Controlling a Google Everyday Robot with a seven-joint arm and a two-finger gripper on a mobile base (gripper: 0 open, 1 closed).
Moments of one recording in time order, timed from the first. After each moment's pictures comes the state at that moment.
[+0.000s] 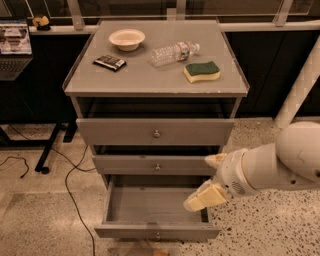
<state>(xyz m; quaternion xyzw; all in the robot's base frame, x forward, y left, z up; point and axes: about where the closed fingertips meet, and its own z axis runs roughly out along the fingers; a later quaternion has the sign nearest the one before) 0.419 -0.118 0.747 -0.45 0.82 0.18 0.29</state>
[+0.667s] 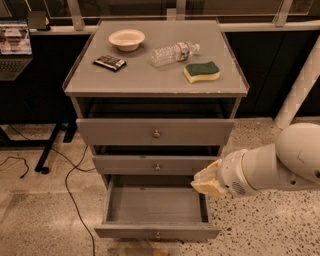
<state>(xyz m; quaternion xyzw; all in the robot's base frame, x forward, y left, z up) 0.419 -0.119 0.742 -0.45 0.82 0.19 0.29</state>
